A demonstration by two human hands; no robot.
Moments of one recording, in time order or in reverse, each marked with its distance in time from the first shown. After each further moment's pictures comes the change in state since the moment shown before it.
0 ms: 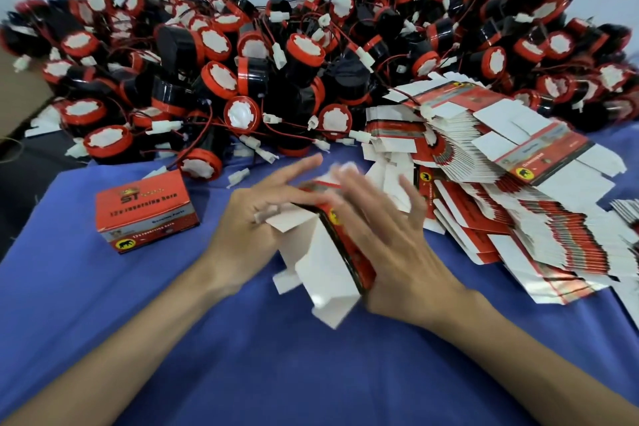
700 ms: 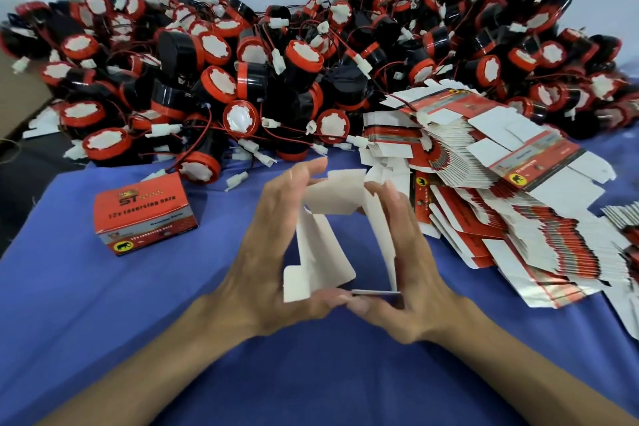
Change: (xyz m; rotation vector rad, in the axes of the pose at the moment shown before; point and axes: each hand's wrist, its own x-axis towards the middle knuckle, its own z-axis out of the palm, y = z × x) left_hand -0.013 0.008 0.018 0.303 0.065 0.340; right_hand -0.002 -0.005 -0.005 0.620 0.212 0.017
